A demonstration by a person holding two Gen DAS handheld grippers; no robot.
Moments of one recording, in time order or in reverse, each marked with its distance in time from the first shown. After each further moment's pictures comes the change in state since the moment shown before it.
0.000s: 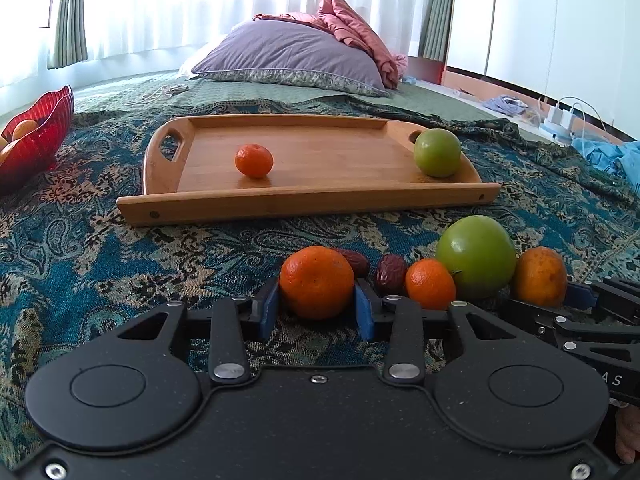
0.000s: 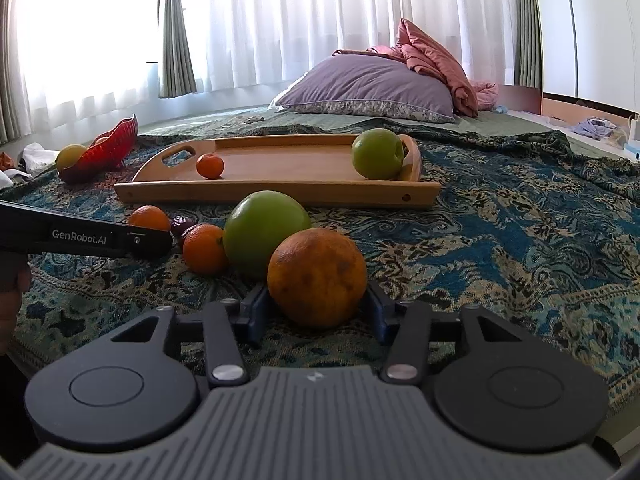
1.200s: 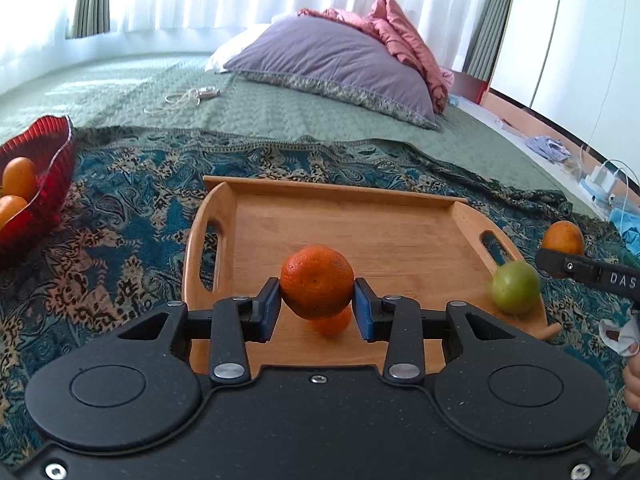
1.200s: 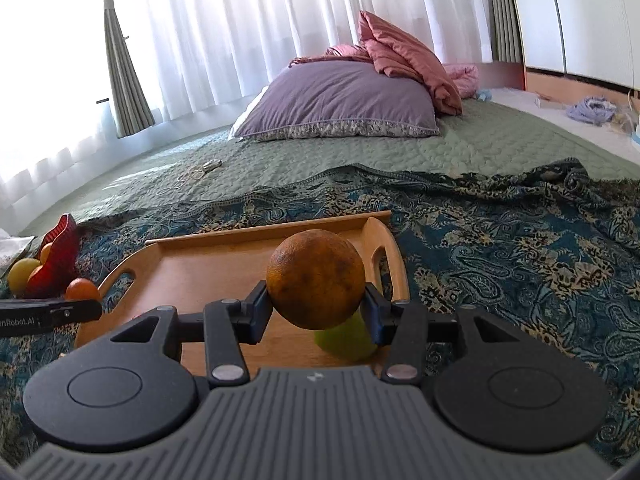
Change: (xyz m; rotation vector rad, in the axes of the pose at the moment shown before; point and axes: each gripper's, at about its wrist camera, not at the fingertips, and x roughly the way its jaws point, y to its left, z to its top) left arm 0.075 0.082 0.152 -0.136 0.074 0.023; right arm 0.112 -0.054 0.162 0.187 0.056 -0.031
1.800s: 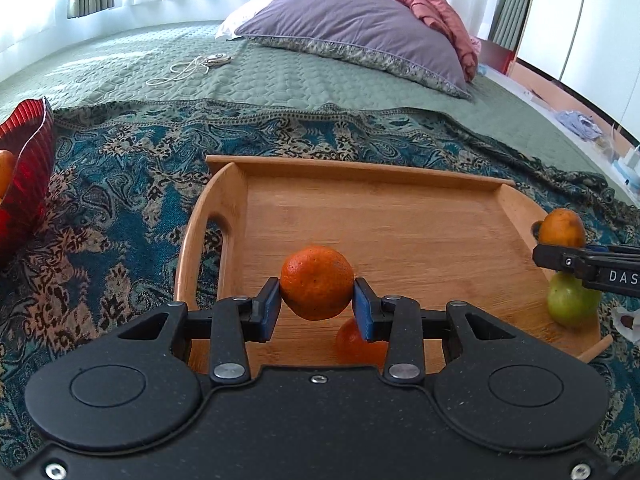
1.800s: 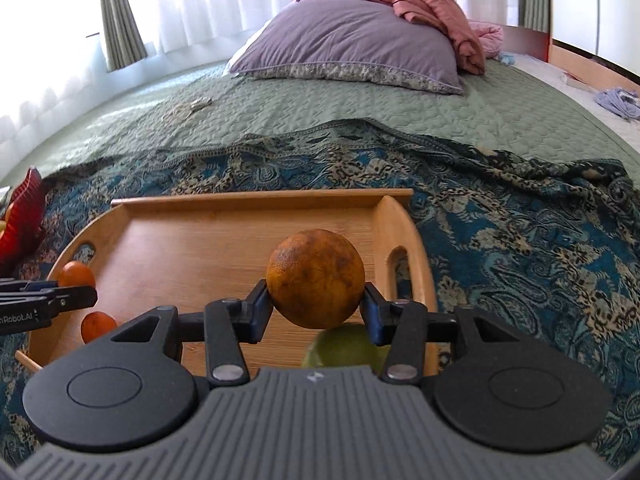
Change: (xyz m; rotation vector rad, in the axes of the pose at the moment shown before) left arm 0.070 0.008 0.015 0.006 0.098 0.070; right arm 0.083 0.017 0.024 -0.112 0.196 -0.027
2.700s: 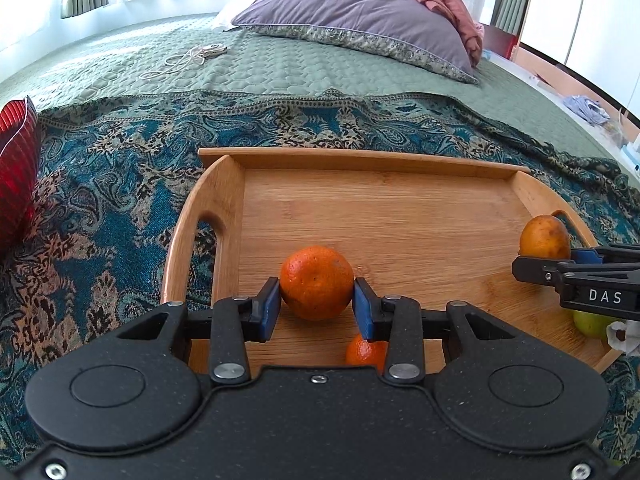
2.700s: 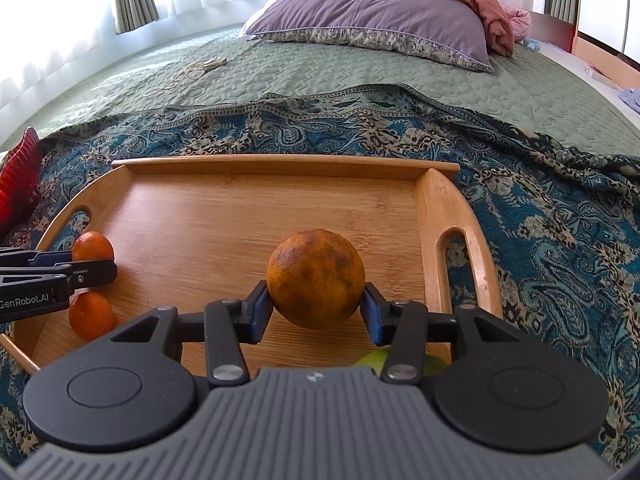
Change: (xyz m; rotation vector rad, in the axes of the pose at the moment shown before) left arm 0.025 -0.001 0.004 0.025 0.029 0.017; right arm 0.035 0.023 -0.003 -0.045 0.085 0.009
